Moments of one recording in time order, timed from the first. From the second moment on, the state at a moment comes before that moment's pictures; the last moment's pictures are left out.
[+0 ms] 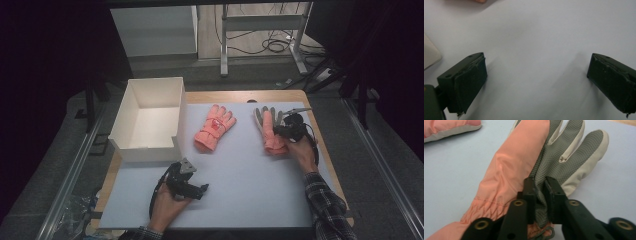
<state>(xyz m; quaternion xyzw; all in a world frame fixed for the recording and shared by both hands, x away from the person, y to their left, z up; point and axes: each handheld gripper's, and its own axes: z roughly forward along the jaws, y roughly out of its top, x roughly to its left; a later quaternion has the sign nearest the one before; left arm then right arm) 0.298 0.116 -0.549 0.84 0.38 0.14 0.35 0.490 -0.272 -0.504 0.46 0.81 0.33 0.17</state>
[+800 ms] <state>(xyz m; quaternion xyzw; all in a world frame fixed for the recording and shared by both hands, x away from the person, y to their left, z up) 0.298 0.116 -0.549 0.84 0.38 0.14 0.35 0.457 -0.278 -0.477 0.48 0.77 0.40 0.13</state>
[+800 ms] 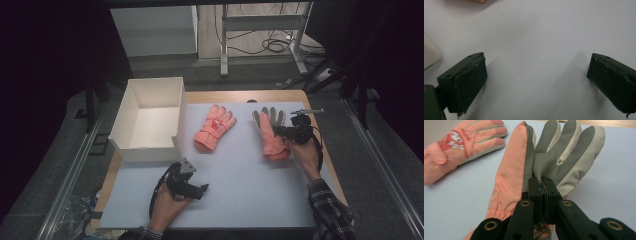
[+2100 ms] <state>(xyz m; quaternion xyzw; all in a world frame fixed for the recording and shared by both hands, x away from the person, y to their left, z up) 0.298 0.116 -0.549 0.84 0.38 0.14 0.35 0.359 -0.217 -0.506 0.48 0.76 0.42 0.11</state>
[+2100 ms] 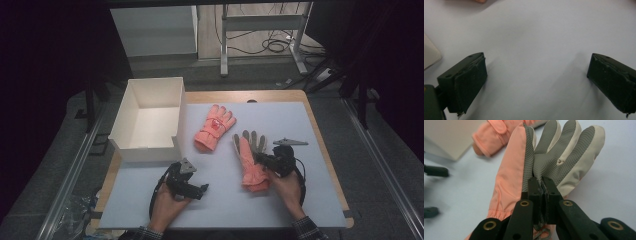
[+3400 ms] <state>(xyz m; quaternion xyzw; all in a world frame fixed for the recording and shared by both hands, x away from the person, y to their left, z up) 0.298 0.117 -0.549 0.85 0.38 0.14 0.35 0.406 -0.148 -0.457 0.36 0.84 0.38 0.18</state>
